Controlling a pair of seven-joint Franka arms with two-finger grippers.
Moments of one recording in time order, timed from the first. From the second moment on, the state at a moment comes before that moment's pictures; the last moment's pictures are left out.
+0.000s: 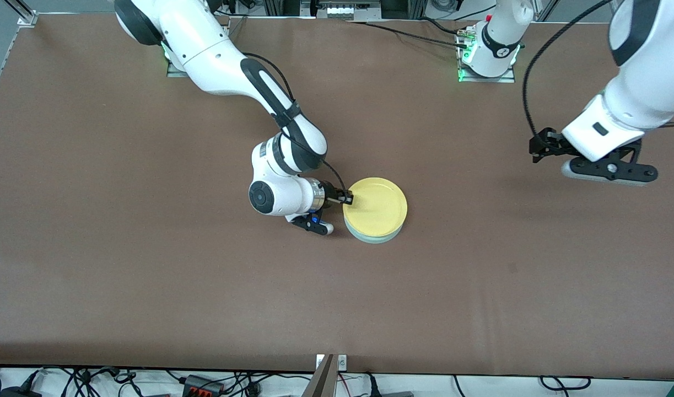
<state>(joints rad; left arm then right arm) -0.05 0.09 -0.09 -1.61 0.06 1.65 0.00 0.62 0.94 0.03 -1.28 0.76 2.16 0.51</state>
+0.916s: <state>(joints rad) -0.01 0.02 -0.08 -1.71 0.05 1.75 0.02 0.63 0.97 0.03 -1.23 0.76 2.17 0.54</state>
